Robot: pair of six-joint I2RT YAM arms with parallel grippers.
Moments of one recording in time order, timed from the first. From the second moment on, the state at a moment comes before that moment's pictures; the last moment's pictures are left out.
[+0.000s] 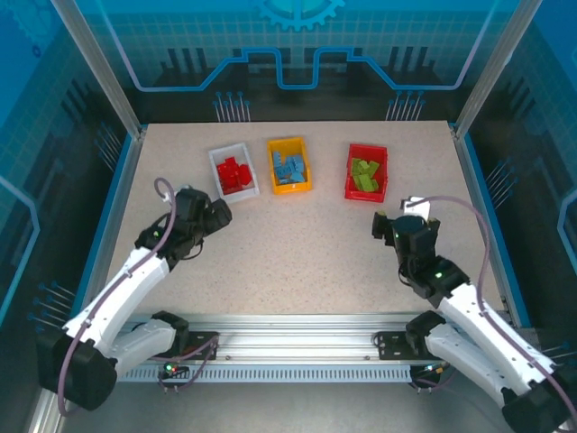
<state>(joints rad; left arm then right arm) -0.30 0.98 0.69 -0.52 -0.30 -0.71 0.43 0.74 0.47 -0.29 0.58 0.27</state>
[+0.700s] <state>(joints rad) -0.03 1.49 0.40 0.63 -0.26 -0.17 0.07 1.34 0.33 0.56 0.18 0.05</state>
